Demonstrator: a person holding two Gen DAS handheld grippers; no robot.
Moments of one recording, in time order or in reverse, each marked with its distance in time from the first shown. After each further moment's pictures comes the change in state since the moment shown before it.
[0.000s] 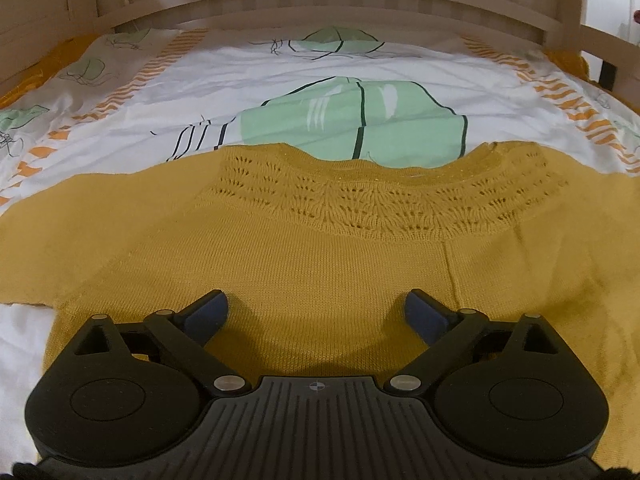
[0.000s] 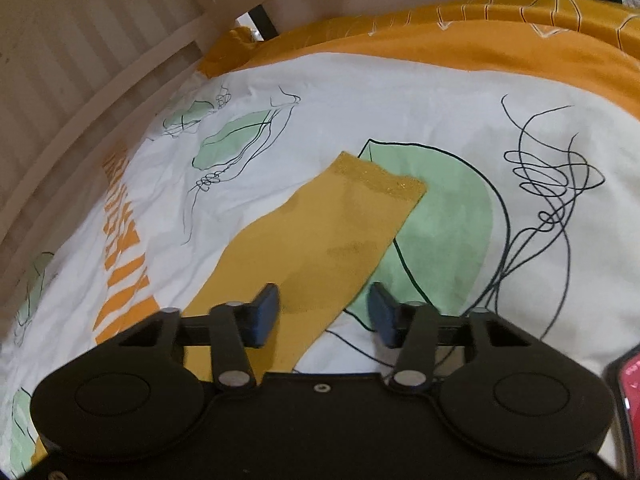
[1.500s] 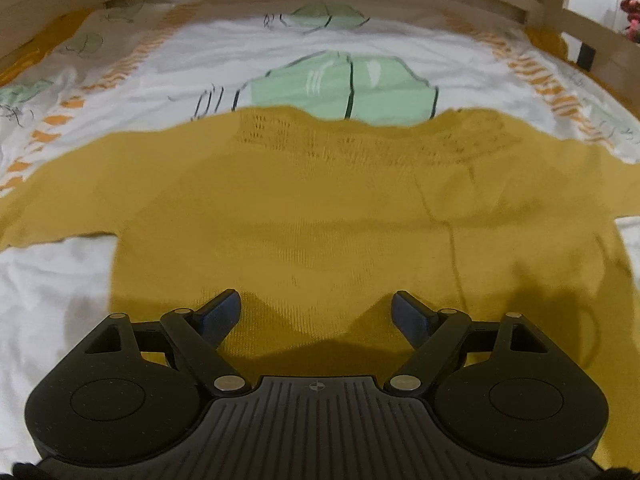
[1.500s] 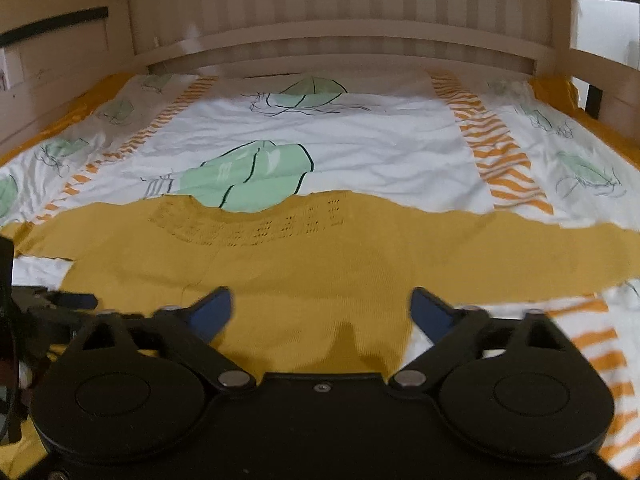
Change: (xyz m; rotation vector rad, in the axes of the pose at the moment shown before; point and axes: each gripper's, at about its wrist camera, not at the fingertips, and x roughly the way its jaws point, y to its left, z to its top) left arm -0.053 0.018 -0.024 0.007 0.110 -0.071; right arm -0.181 0.225 -0.229 -0.839 0.067 0.371
